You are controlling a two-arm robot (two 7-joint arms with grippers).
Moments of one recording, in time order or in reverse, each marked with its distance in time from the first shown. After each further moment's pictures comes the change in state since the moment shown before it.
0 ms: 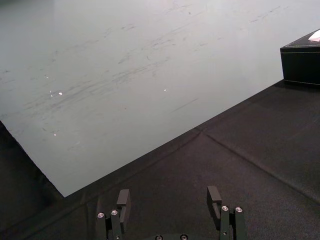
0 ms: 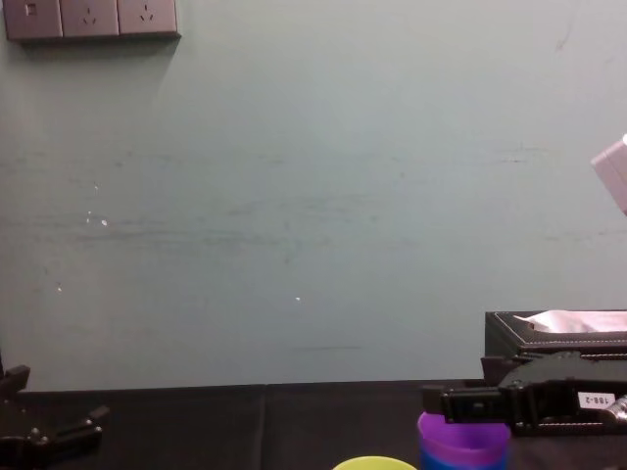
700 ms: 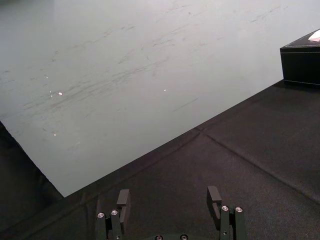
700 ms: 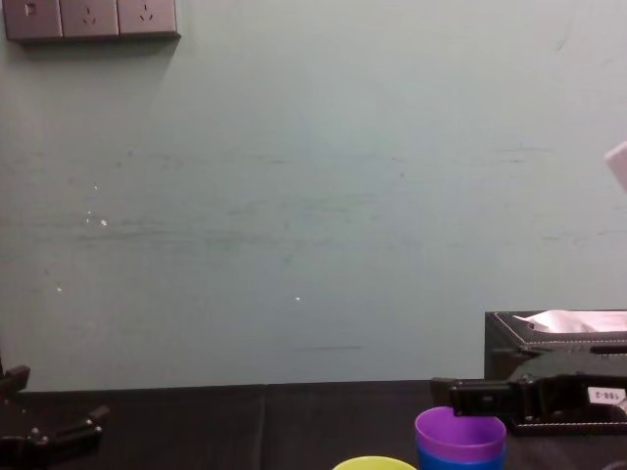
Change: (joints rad) left arm 0.000 0.000 0.000 0.000 0.000 0.000 0.000; right arm -0.015 0.006 0.013 -0.012 -0.002 -0.019 -0.010
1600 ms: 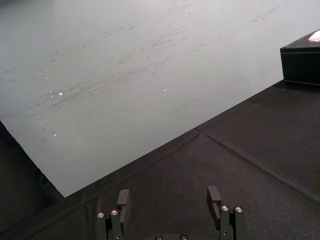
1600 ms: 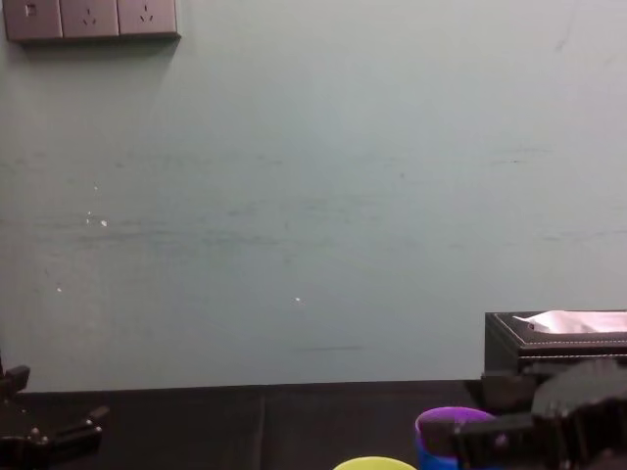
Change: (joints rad) left arm 0.000 0.000 0.000 0.000 0.000 0.000 0.000; right arm -0.195 0.157 0.015 -0.374 0.084 0.149 -0.001
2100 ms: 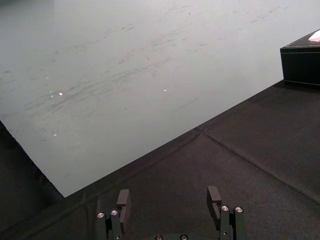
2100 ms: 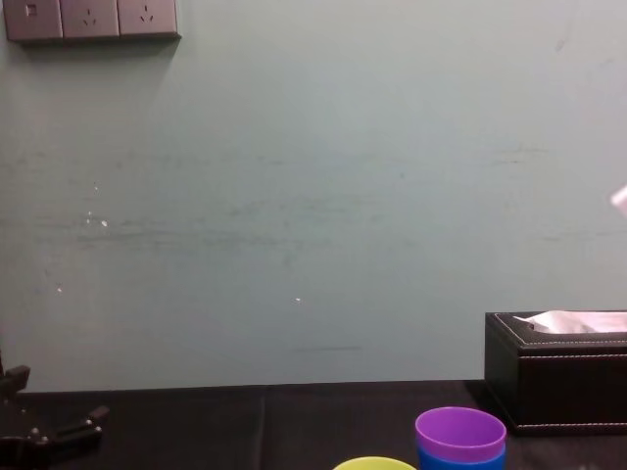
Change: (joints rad) left arm 0.000 0.000 0.000 0.000 0.000 0.000 0.000; right arm -0.029 -0.010 -0.068 0.033 0.001 0.020 -0.020
